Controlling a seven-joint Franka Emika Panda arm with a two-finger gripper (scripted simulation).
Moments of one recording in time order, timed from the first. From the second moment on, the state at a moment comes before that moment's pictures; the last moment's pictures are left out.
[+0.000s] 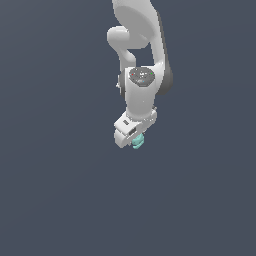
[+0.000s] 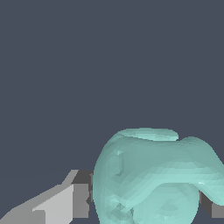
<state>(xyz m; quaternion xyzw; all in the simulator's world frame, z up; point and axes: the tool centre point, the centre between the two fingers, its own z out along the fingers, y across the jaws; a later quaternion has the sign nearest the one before) -0.014 0.036 0.142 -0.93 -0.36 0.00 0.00</state>
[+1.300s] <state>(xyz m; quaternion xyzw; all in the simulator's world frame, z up) 0.049 -0.085 0.373 -0.93 -0.36 0.00 0.00</state>
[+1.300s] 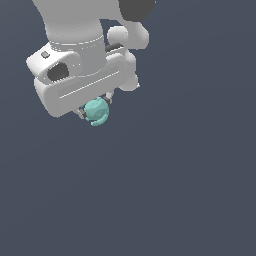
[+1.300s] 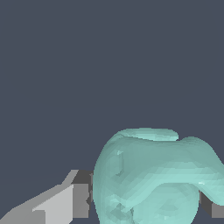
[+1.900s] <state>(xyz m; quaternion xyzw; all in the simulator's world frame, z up) 0.063 -0.107 0.415 -0.93 -0.36 0.00 0.00</state>
